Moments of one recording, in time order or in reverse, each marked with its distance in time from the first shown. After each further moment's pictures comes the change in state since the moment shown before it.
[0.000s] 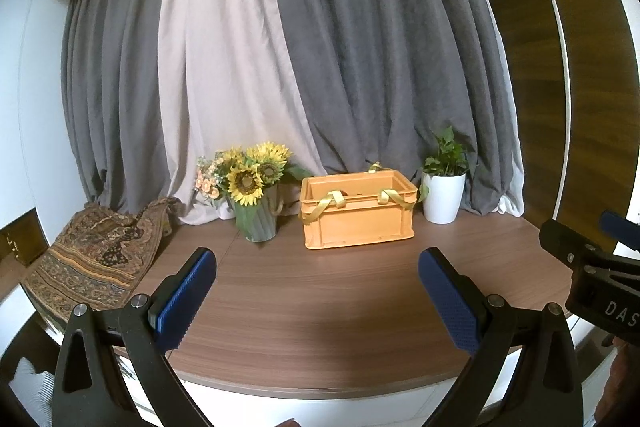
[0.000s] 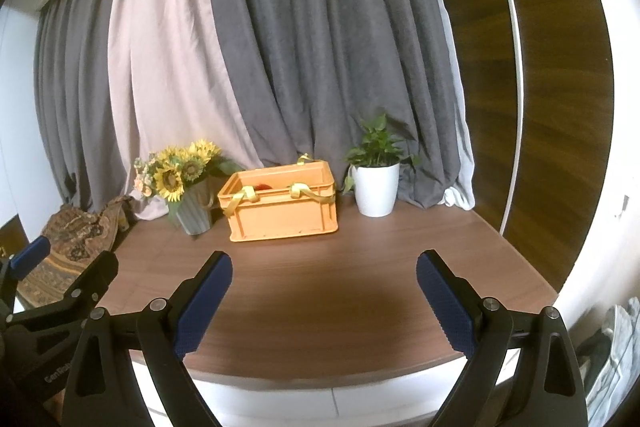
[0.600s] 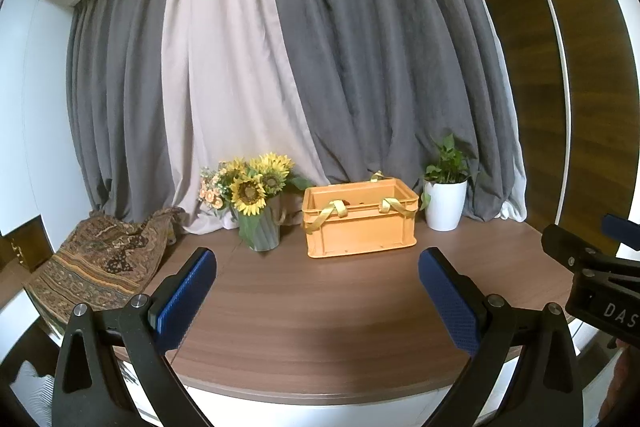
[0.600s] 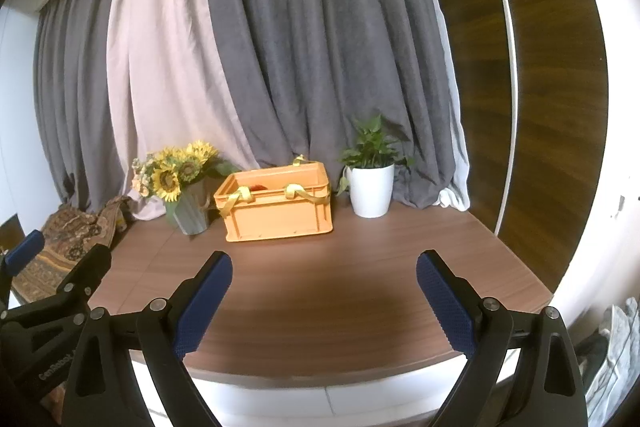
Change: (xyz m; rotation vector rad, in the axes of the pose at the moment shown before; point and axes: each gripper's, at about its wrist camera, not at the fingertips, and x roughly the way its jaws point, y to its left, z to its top) left arm -0.008 -0.012 0.003 0.014 -0.038 0.031; right arm -0.008 -0.005 -0.002 0.000 -0.006 -0.013
